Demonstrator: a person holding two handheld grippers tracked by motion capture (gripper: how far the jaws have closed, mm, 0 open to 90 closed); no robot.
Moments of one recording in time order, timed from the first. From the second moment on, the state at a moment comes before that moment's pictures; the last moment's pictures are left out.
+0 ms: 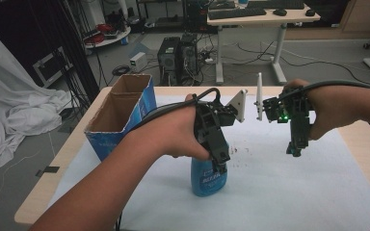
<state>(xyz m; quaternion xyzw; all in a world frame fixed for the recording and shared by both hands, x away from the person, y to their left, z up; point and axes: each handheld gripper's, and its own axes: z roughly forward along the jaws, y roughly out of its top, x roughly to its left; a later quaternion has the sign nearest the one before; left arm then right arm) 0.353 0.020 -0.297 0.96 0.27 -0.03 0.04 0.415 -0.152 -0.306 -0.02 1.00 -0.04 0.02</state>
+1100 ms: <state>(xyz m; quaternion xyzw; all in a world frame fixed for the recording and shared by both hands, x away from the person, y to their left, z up) 0.354 0.014 -0.297 0.96 0.27 -0.01 0.02 0.415 -0.149 -0.309 -0.02 1.00 -0.04 0.02</state>
